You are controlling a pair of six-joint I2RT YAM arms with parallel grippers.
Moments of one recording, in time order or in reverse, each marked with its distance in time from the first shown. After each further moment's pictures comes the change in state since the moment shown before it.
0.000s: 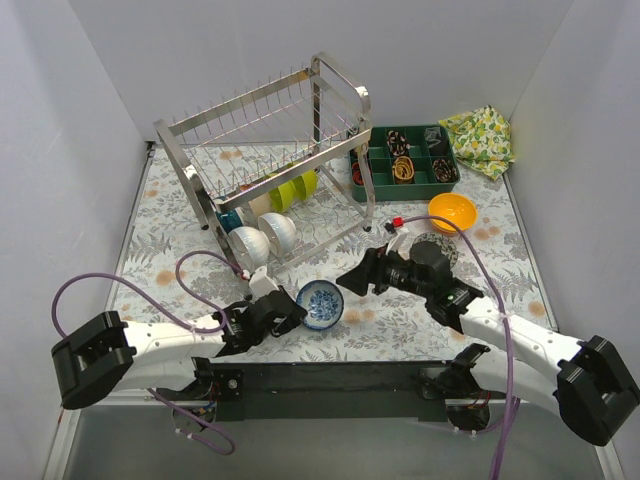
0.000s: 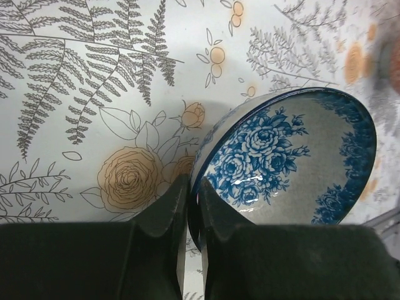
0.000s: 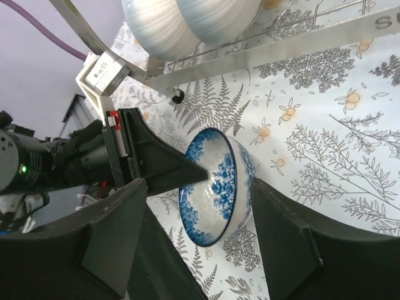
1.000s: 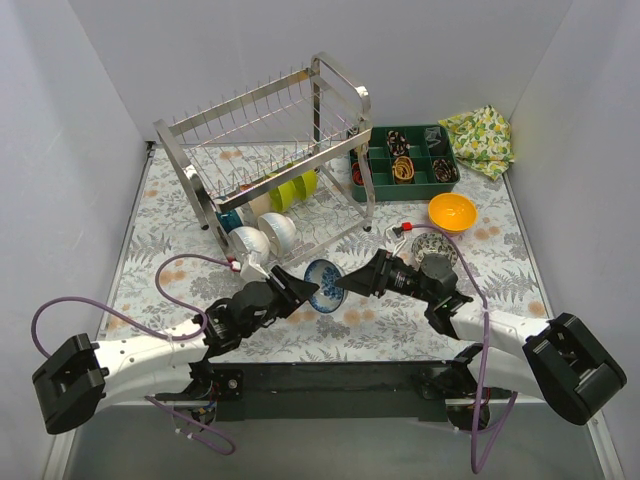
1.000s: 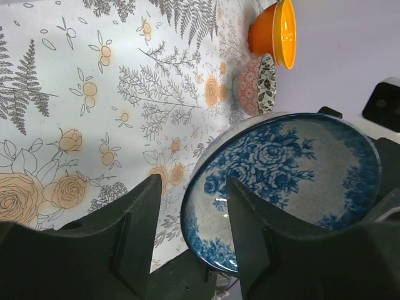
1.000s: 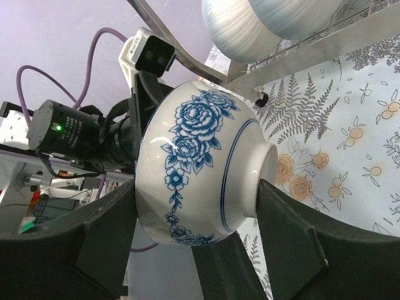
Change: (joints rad) left arm 0.074 -0.183 -0.006 0.135 0.080 -0.072; right arm -0.050 0.142 -0.156 0.540 -0.197 0.355
